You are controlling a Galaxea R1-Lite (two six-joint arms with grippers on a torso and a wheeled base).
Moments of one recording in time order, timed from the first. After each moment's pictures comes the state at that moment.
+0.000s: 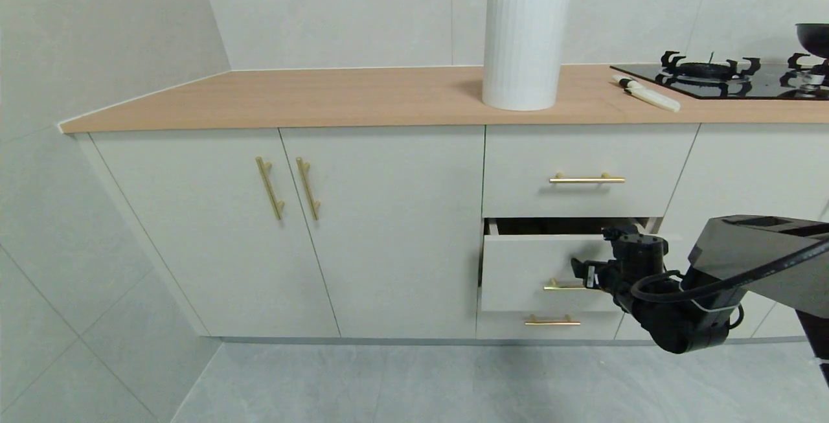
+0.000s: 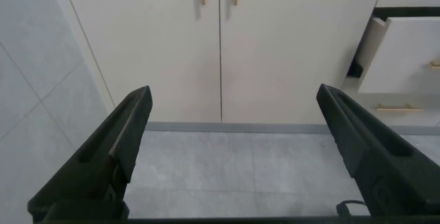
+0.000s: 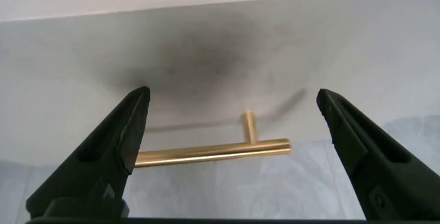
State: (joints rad) left arm 0.00 0.00 0.00 0.00 0.02 0.00; right arm 0.17 2.45 -0.96 -1.13 -0.27 0.13
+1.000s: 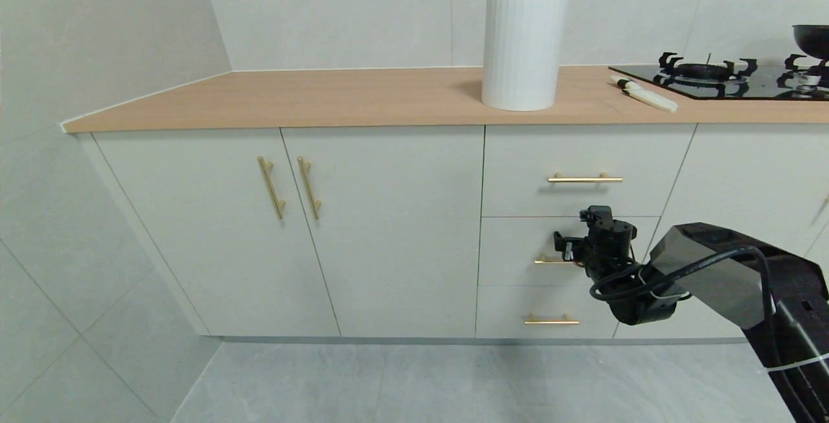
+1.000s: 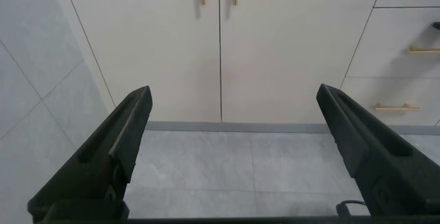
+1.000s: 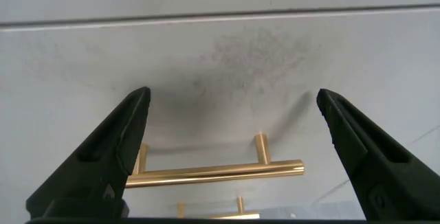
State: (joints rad) left arm 0.00 0.00 0.00 0.00 0.02 0.00; right arm 0.15 2.68 -1.40 -1.12 -0.30 0.06
